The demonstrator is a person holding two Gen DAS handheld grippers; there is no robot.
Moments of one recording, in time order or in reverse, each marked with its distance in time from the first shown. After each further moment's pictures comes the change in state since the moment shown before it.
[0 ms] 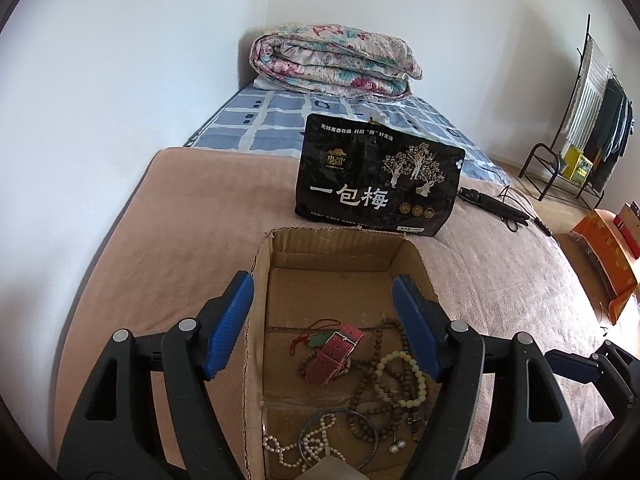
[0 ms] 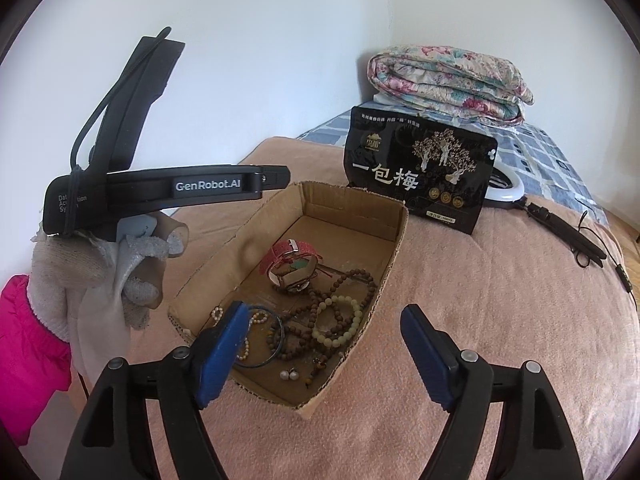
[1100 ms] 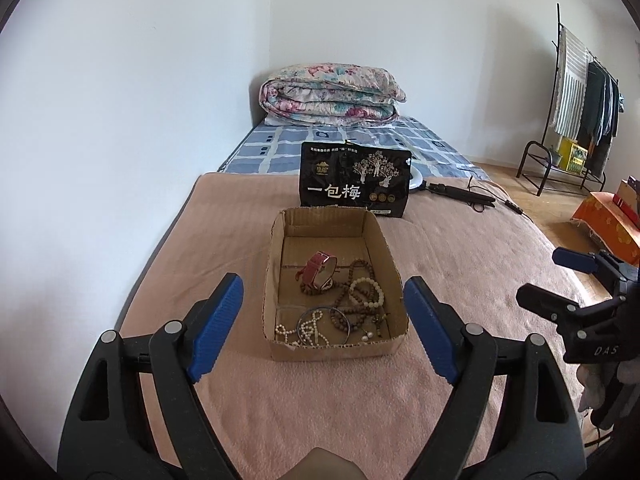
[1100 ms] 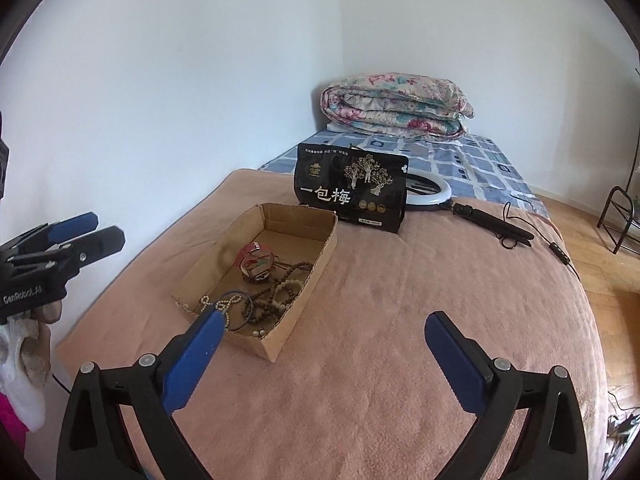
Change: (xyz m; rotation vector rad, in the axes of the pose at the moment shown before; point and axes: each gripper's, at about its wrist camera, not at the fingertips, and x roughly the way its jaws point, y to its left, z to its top) left arm -0.174 -0.045 -0.085 0.085 -0.111 0.074; right arm -0.112 -0.026 -0.038 0.075 -0.099 -0.120
